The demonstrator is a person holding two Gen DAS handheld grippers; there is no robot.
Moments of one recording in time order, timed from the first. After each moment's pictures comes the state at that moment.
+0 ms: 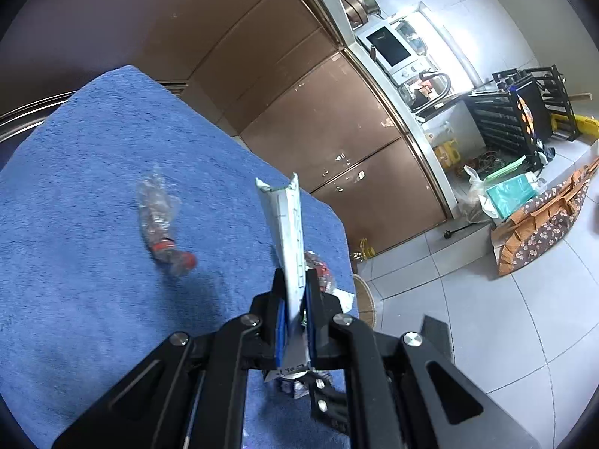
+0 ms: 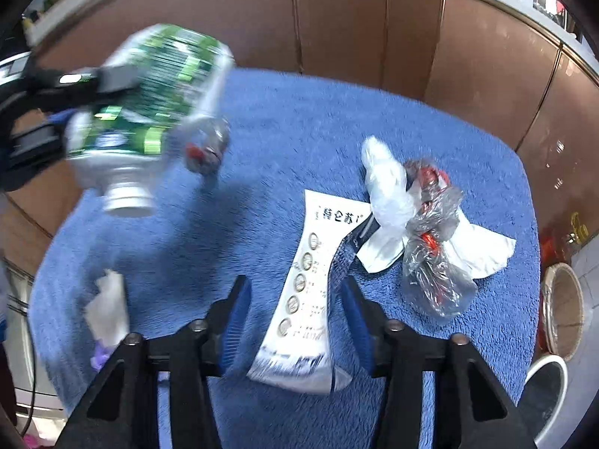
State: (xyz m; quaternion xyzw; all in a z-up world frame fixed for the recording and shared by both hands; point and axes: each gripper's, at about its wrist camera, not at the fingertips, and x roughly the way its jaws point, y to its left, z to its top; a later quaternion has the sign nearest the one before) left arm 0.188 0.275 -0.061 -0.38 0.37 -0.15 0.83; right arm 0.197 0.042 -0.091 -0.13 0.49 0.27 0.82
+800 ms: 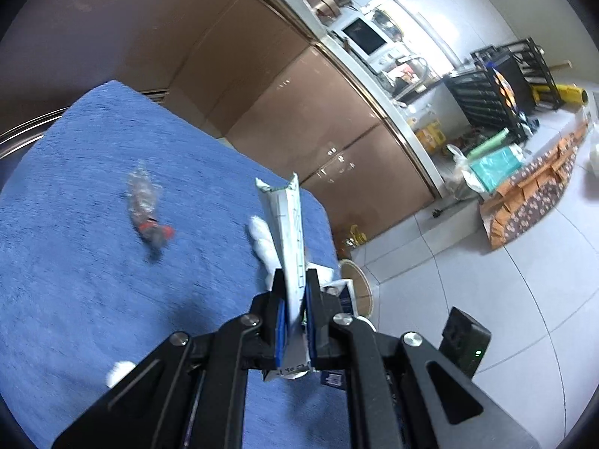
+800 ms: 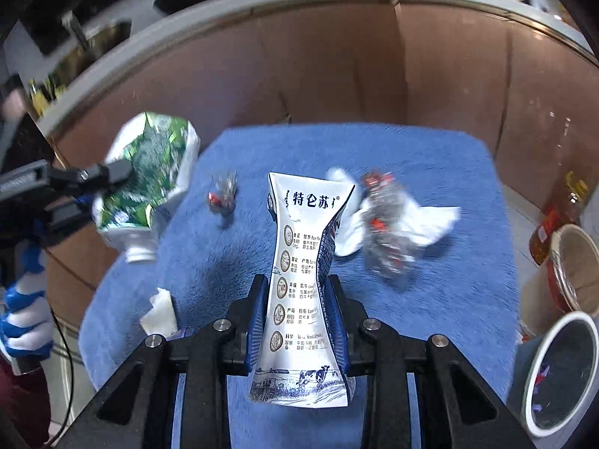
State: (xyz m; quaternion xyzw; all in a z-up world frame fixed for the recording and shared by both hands) left arm 0.139 0.229 -0.019 -0.34 0.36 -0.17 0.85; right arm 0.147 -0.048 -0.031 0.00 0.42 0.29 0.86
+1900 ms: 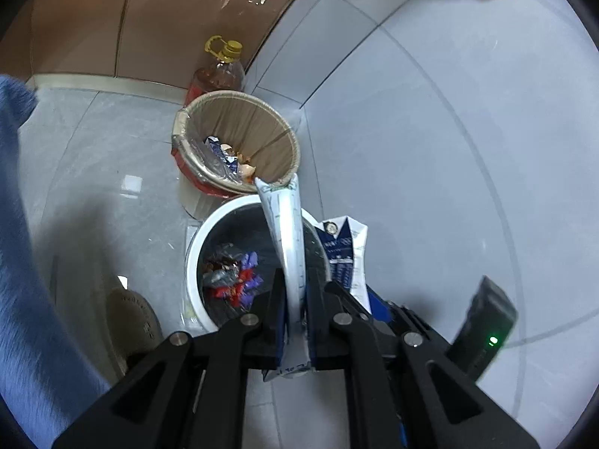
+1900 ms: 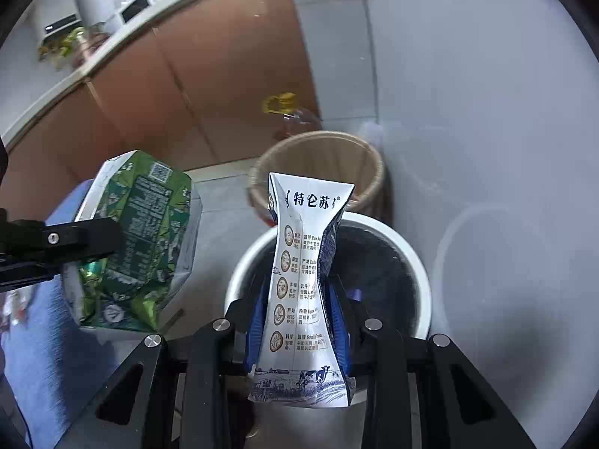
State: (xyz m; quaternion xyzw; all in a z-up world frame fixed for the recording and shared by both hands) left arm 0.285 -0.345 -0.113 -0.08 0.55 -0.37 0.74; right arm 0.155 -0.443 -0.138 0.16 0.41 -0.11 0.89
